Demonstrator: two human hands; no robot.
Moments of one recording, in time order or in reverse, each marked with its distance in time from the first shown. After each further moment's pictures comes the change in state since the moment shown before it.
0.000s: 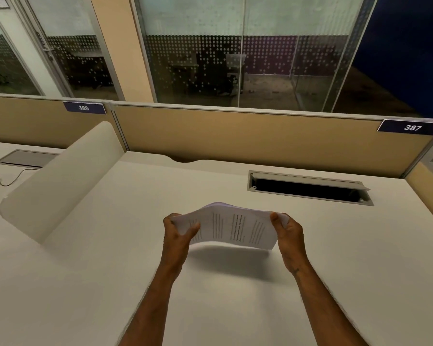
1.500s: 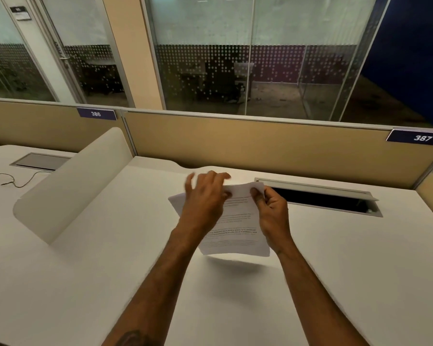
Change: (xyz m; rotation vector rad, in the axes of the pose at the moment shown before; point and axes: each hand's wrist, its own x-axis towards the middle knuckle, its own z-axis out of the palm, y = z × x) left_hand 0.023 0.110 0.045 1.102 -0.039 0.759; right_hand 0.008 -0.093 0.048 0.063 -0.064 -0.185
